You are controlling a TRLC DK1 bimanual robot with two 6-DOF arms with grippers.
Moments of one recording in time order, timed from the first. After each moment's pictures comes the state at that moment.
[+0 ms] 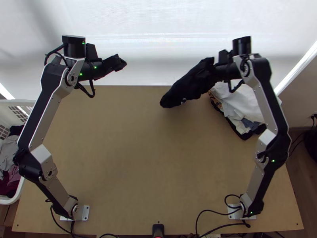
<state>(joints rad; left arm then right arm) -0.25 1.83 2.16 -0.82 0.26 -0.52 0.18 2.01 2.29 -1.00 -0.57 0.42</state>
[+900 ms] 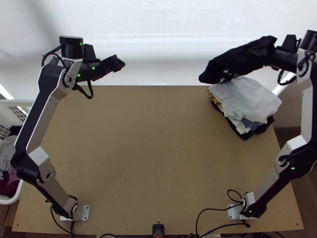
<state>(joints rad) -0.24 1.80 2.13 -0.81 0.26 -0.52 -0.21 1.90 2.27 -0.79 -0.75 0.52</state>
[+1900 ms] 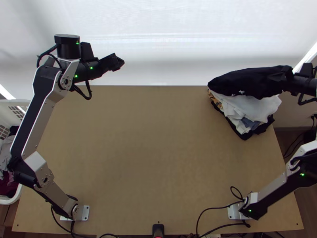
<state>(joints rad) -0.26 1.76 2.13 -0.81 0.23 -0.52 -0.48 1.85 2.01 -0.96 -0.83 0.26</state>
